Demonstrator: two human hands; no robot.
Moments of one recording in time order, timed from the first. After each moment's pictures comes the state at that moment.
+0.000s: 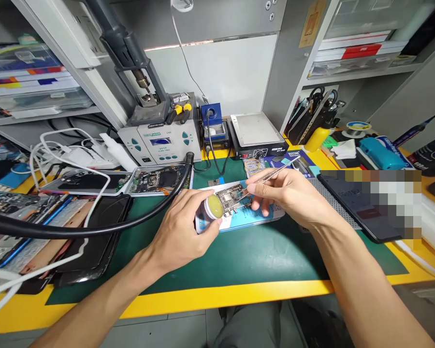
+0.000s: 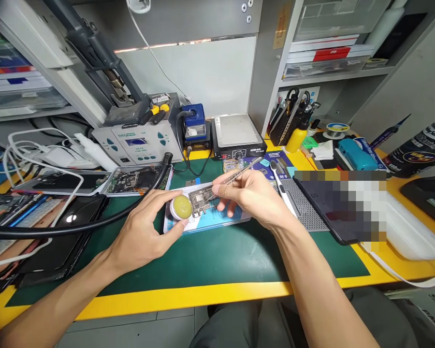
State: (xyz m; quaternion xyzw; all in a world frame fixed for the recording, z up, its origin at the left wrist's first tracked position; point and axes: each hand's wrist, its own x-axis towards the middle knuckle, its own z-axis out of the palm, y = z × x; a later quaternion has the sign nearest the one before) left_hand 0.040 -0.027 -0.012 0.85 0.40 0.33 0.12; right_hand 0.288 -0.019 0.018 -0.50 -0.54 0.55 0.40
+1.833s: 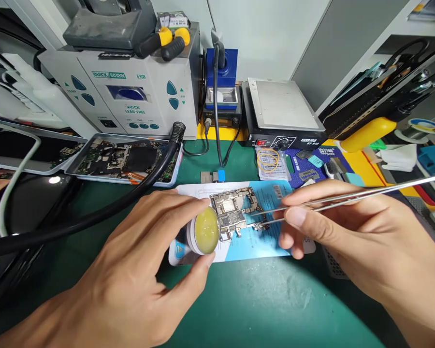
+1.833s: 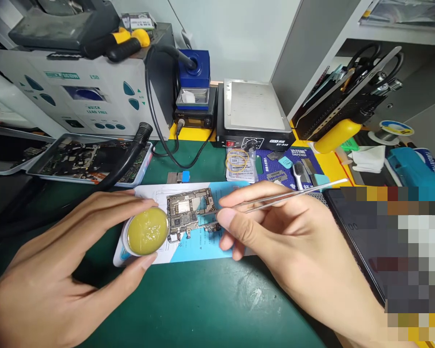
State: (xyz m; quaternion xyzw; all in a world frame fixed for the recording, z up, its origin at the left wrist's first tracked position) left_hand 0.037 -0.028 -0.017 0.84 0.43 0.31 0.10; right_hand 0.304 -0.023 0.010 -0.54 -0.53 0.52 0.40
